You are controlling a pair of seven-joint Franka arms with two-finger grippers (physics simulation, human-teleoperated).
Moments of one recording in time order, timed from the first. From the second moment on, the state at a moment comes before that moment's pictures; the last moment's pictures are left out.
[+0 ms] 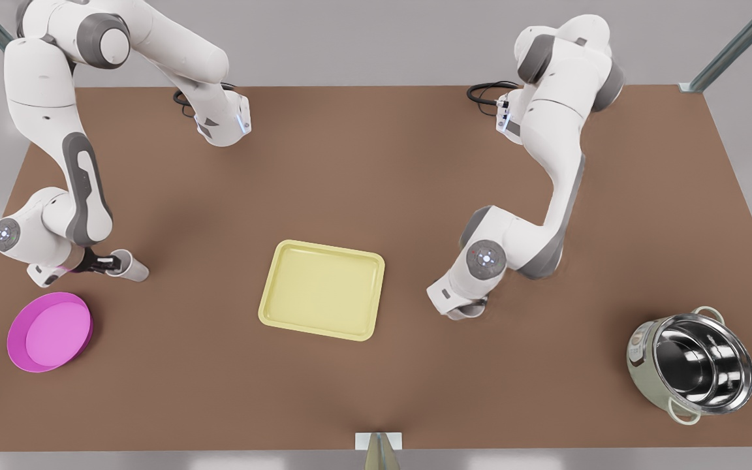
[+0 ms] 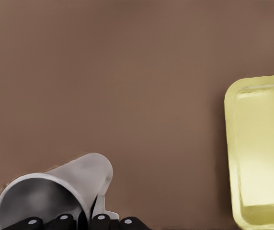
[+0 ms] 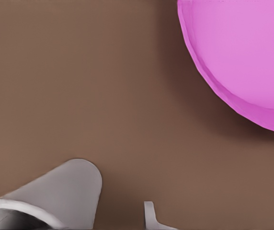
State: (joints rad) left arm -0.41 0.74 -0.16 -1.21 0.11 1.90 -0.28; right arm -0.42 0.46 0.02 -1.98 0.01 2.34 -0.47
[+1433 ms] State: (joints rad) left arm 0.00 0.57 -0.13 -0.94 0.01 1.39 -0.74; right arm 0.13 0.55 0.30 -1.88 0.03 2.47 0.33
